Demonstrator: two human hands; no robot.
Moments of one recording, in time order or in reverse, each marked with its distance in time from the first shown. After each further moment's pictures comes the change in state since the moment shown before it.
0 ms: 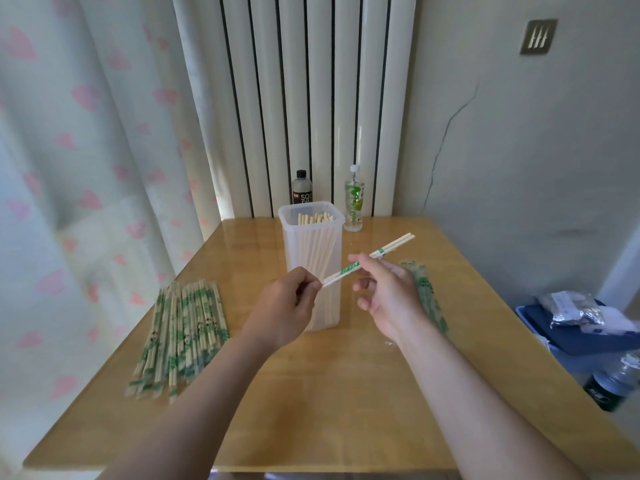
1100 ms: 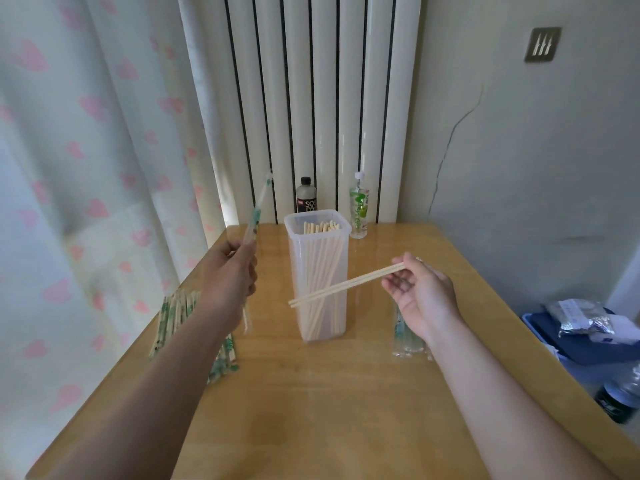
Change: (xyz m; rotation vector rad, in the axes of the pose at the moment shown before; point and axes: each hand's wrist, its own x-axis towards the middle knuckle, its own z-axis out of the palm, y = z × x) left_hand 0.031 0.000 -0.068 -0.701 0.400 -0.446; right_hand 0.010 -0.024 -0.026 0.268 0.130 -0.020
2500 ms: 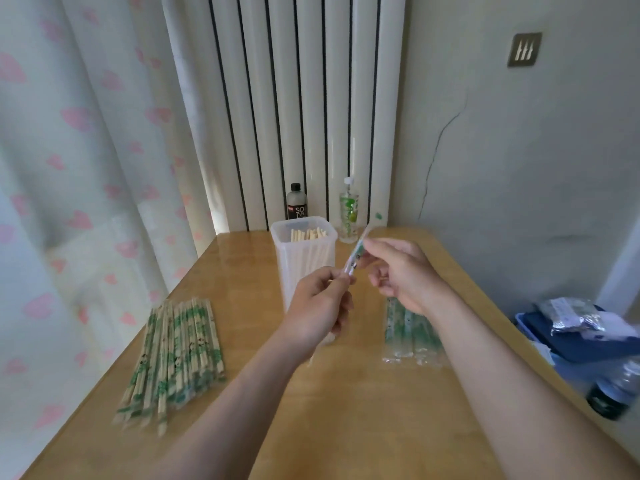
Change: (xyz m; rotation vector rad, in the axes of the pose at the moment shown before) left_hand -0.063 -0.015 0.099 0.138 -0.422 -0.106; right_hand 0.026 -0.028 0.018 -0.597 -0.413 -0.111
